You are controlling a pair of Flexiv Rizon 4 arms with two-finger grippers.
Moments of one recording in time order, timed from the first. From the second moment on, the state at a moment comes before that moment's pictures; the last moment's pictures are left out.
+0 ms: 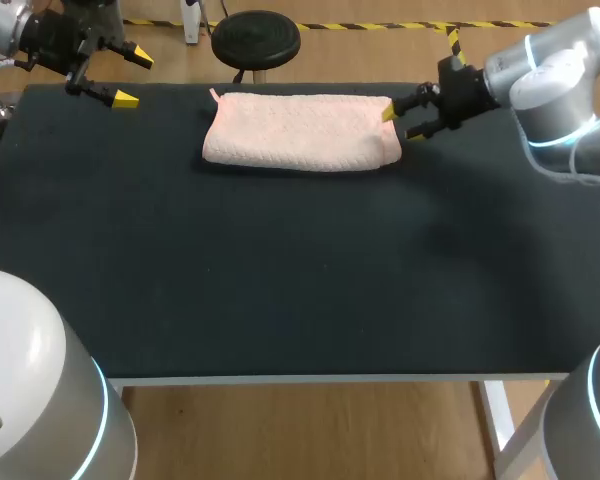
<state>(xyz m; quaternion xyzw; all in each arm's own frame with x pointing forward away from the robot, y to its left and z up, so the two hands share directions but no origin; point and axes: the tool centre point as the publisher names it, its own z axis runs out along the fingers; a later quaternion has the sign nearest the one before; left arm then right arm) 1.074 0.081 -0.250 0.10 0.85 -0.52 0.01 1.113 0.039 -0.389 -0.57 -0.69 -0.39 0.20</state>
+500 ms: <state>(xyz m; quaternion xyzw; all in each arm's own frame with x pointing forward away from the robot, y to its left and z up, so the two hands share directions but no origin) 1.074 0.081 -0.250 0.10 0.85 -0.52 0.01 1.137 0.042 -0.405 -0.60 -0.68 -0.38 0.19</state>
